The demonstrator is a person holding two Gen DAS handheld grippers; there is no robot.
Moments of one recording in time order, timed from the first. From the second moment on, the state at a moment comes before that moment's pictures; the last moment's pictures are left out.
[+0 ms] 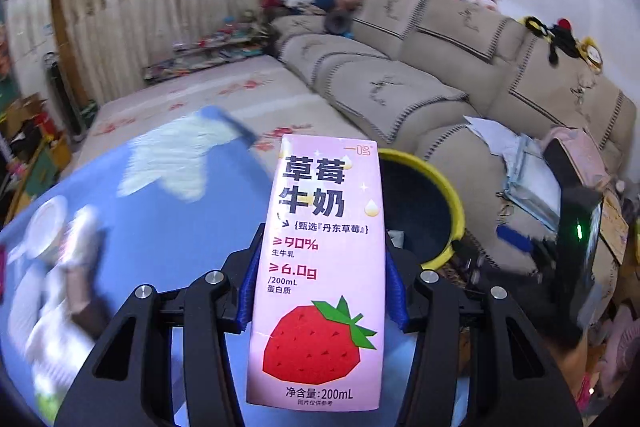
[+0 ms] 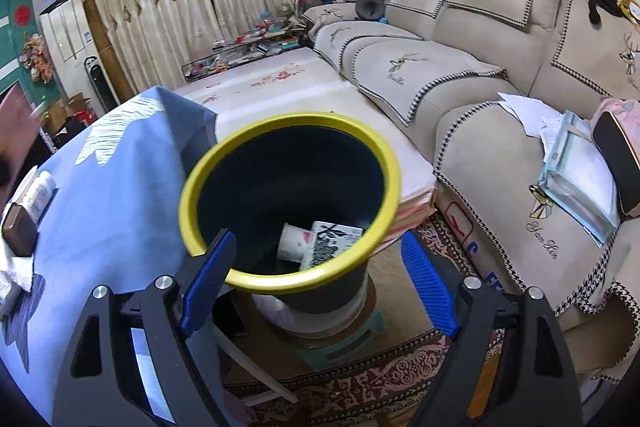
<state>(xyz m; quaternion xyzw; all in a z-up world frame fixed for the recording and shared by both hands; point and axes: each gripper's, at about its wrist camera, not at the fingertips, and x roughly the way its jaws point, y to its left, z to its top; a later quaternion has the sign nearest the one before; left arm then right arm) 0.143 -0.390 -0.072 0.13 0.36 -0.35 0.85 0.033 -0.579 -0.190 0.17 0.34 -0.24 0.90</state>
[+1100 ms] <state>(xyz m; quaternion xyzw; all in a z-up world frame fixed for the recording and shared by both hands) 0.190 -0.400 -0.070 0.08 0.37 -0.34 0.86 0.037 -0.585 -0.203 0.18 0.36 -0.24 0.89</state>
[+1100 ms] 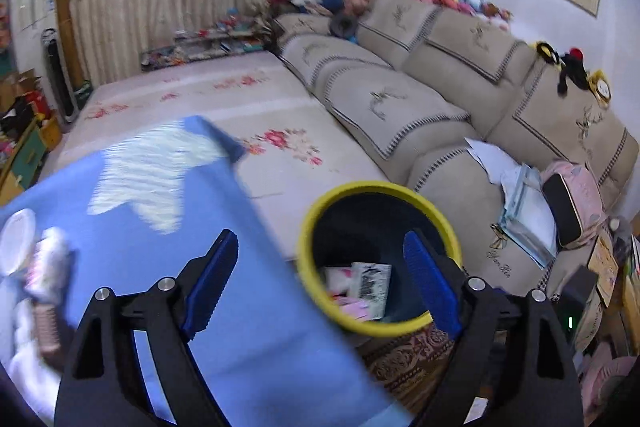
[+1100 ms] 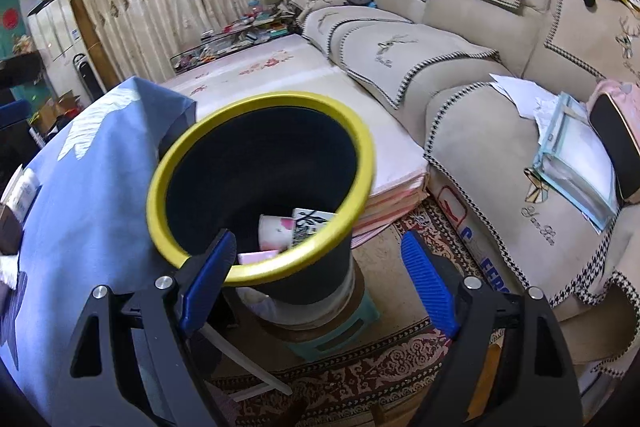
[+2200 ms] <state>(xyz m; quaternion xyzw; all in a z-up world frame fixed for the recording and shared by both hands) 0.241 0.060 -0.073 -0.07 0.25 0.03 0.97 0.278 -0.287 -0.094 0.03 0.37 0.10 0.92</state>
